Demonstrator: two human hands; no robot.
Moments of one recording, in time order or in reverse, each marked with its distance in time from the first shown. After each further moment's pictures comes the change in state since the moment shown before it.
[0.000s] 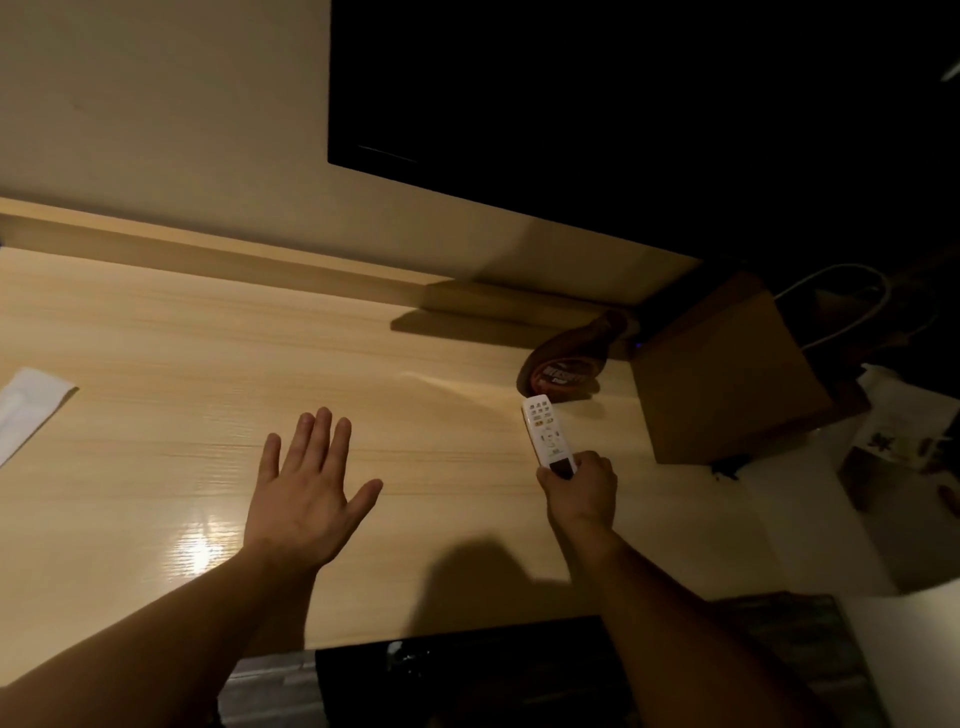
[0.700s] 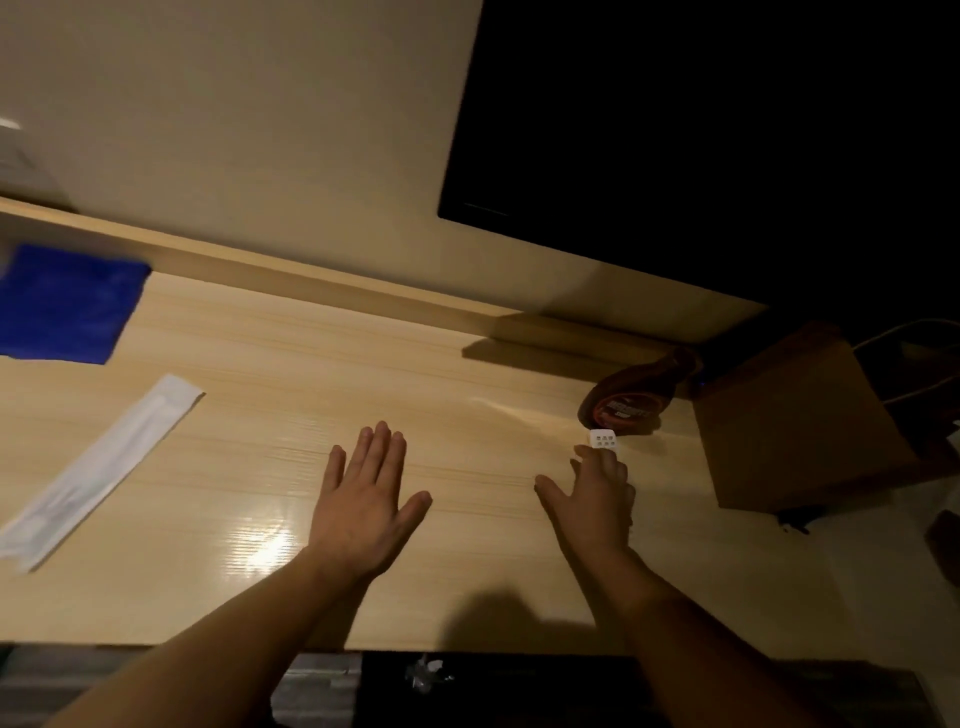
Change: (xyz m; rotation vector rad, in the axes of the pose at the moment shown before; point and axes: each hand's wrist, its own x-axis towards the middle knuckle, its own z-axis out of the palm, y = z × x) left_hand -0.009 0.001 -0.019 -0.119 -0.038 0.019; right_hand -0.038 -0.053 -0.009 -0.214 -0.021 -0.352
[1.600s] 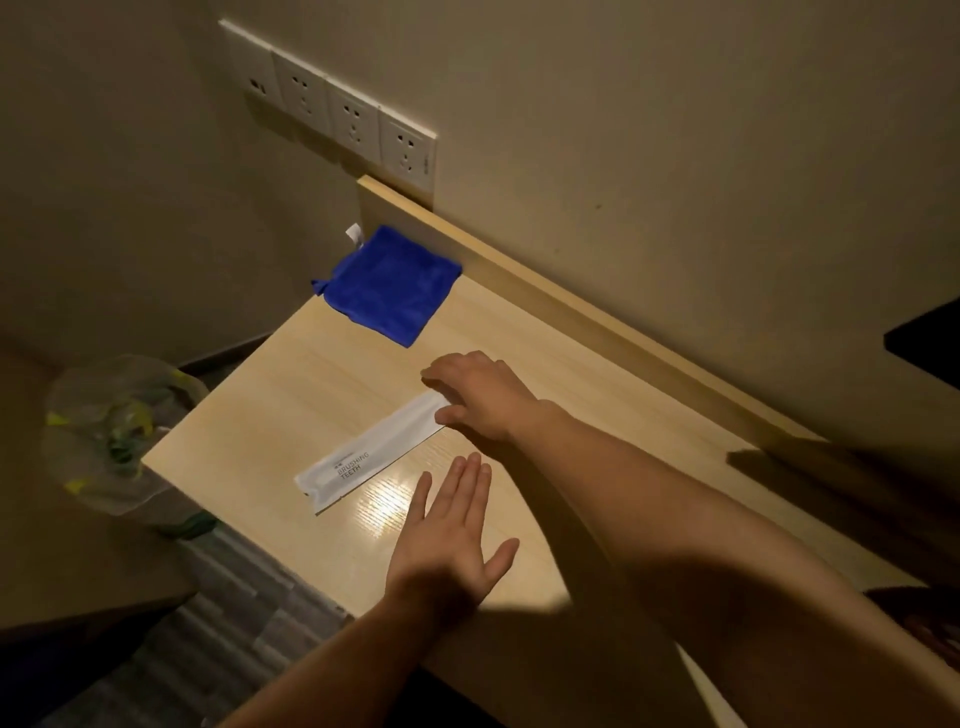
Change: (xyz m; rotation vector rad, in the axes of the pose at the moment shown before) left_hand -0.059 -0.149 -0.026 0.045 0.116 -0.353; right_hand -0.004 -0.465 0.116 -0.234 -0.459 -1.350
